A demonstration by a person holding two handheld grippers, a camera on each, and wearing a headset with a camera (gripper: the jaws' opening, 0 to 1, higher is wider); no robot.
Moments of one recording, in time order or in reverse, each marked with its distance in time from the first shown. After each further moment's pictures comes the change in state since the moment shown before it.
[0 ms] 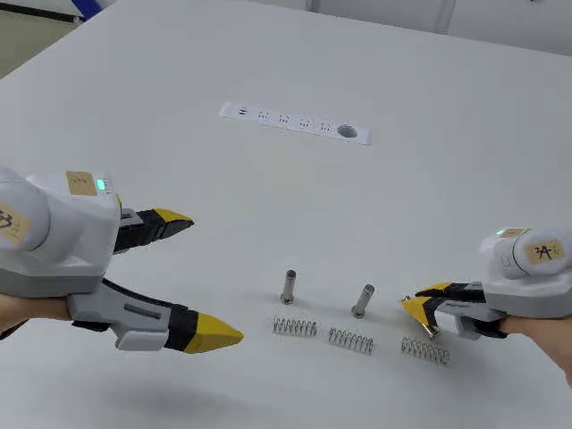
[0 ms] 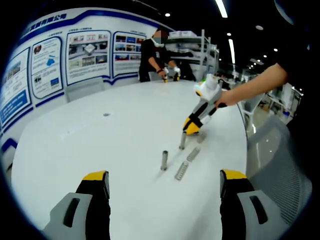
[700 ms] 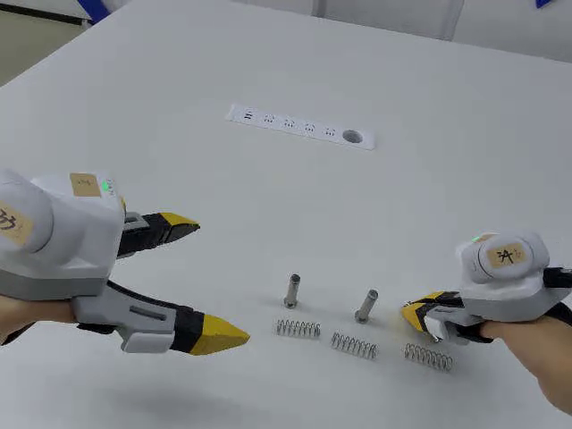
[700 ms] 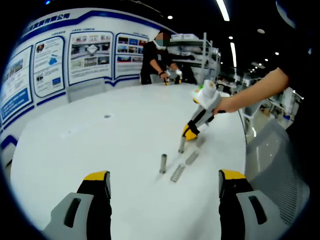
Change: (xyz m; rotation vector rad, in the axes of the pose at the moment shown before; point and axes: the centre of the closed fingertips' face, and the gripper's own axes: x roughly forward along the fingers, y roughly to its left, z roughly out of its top) left arm -0.003 -0.003 0.008 -0.020 -0.026 0.005; right arm 0.009 -0.003 -0.006 -0.020 0.079 -0.081
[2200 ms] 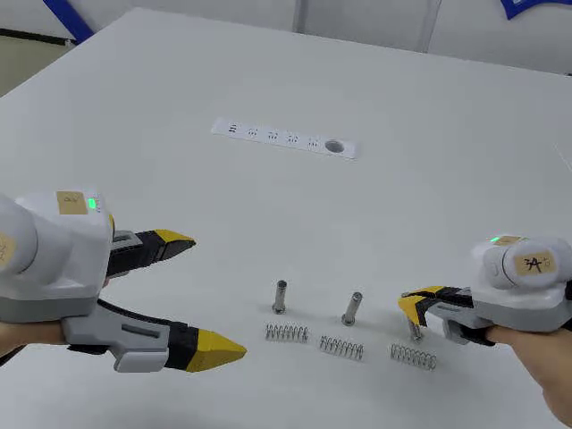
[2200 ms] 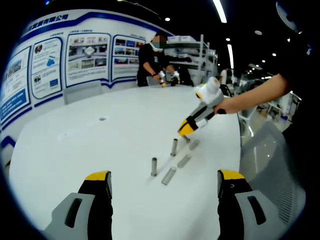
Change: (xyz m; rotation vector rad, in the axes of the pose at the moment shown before) left arm -0.001 -0.019 0.005 0.005 -0.012 -0.026; right arm -0.034 0.003 0.016 0.054 -0.175 -0.018
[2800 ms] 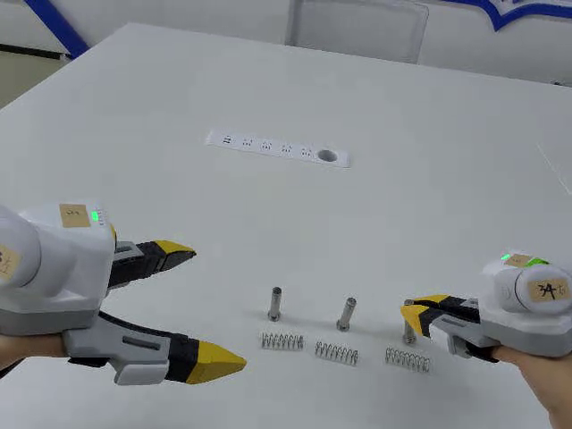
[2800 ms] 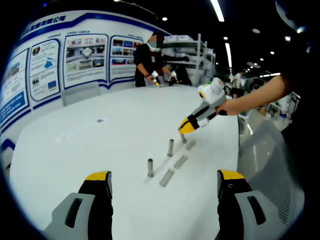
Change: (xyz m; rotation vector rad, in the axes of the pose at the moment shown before) left arm 0.000 -0.009 0.003 0.017 0.003 -0.011; right arm -0.017 0.000 -0.003 -0.010 -0.090 -0.019
